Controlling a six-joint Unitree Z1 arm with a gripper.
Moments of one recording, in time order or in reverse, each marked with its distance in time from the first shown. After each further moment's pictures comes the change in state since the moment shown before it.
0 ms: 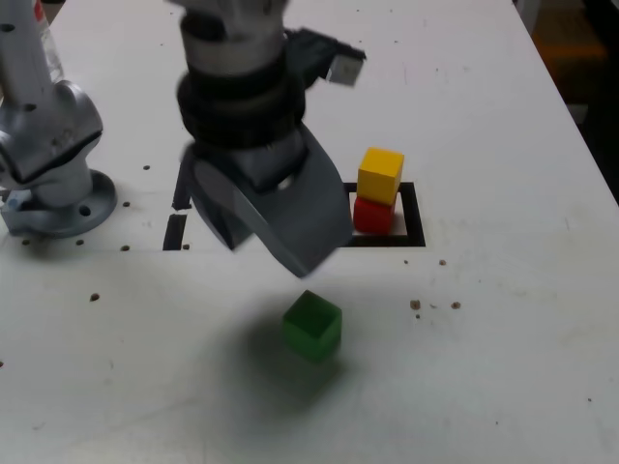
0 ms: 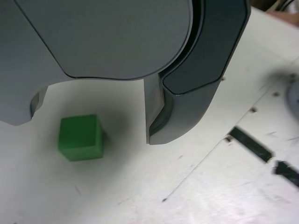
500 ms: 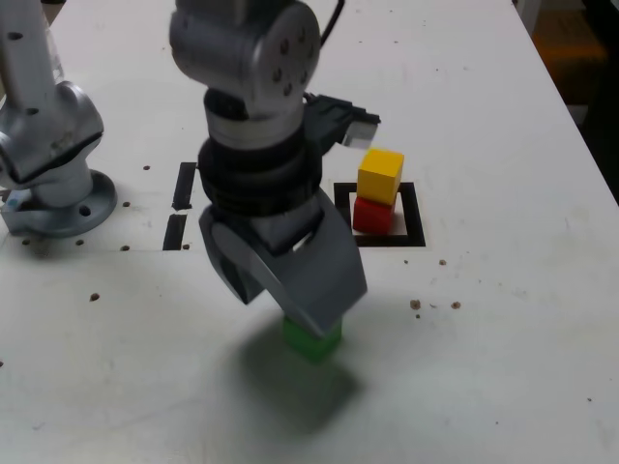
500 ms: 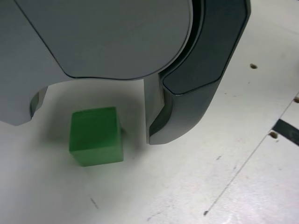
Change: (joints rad) arm -0.039 0.092 0.048 -0.153 -0.027 -0.022
